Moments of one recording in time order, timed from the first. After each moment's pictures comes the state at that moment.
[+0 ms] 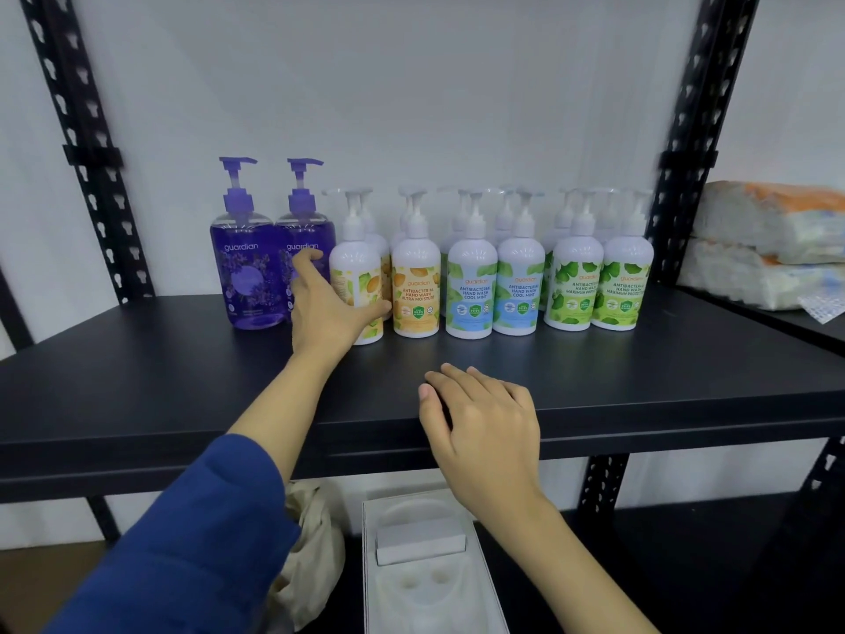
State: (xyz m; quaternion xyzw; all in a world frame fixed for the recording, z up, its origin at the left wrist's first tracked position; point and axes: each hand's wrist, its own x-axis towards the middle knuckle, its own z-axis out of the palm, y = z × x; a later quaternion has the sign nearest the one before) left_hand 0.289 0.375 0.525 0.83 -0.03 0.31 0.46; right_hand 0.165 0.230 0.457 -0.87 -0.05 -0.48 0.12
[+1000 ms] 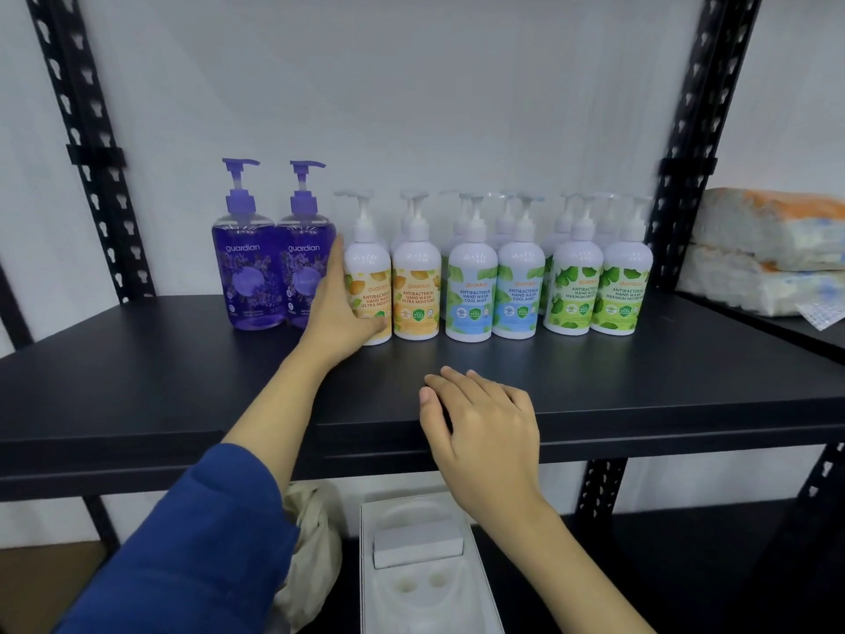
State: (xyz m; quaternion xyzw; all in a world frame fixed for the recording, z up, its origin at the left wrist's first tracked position) left_hand 0.286 0.377 0.526 0.84 -0.14 0.21 0.49; right_hand 0.165 0.229 0.456 -0.87 -0.06 -0.48 0.11
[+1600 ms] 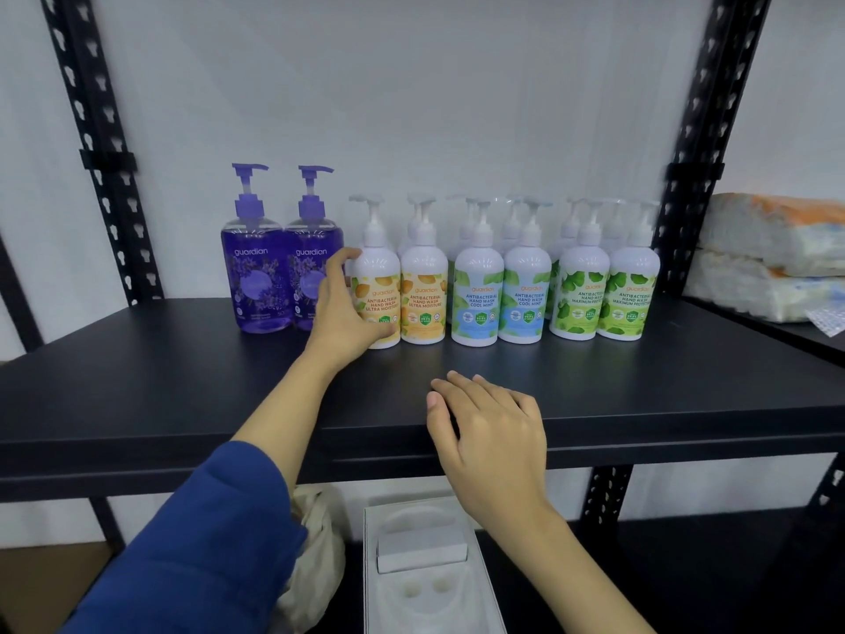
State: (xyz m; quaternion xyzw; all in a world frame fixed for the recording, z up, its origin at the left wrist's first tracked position) left_hand 0.287 0.378 0.524 0.82 -0.14 0.25 0.49; right_hand 0.165 0.229 0.455 -0.86 -0.06 -0.49 0.11
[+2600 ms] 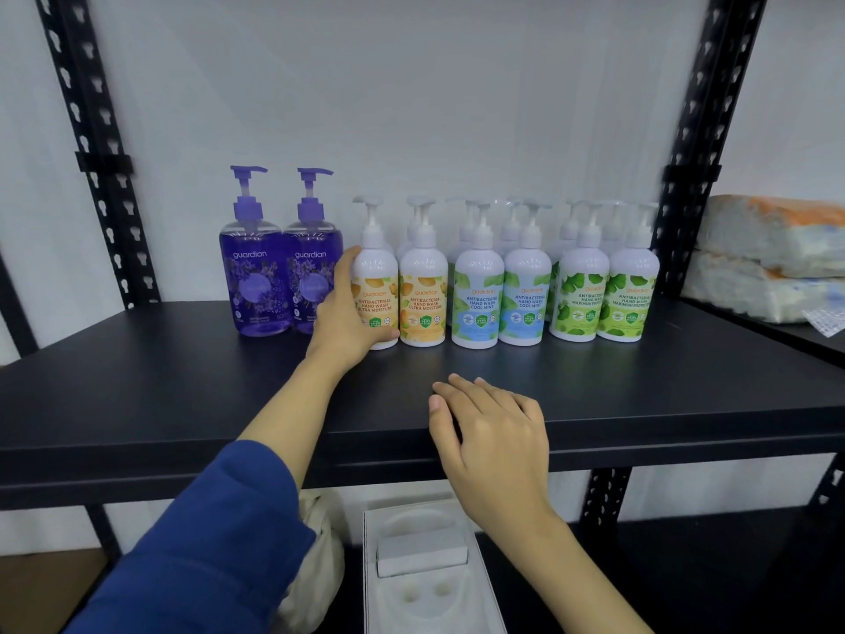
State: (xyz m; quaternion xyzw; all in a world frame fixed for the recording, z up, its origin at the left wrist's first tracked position) left_hand 0.286 0.375 0.526 0.84 -0.14 0.23 0.48; right_hand 0.166 0.229 0.454 -0.86 -0.06 -0.49 0.12
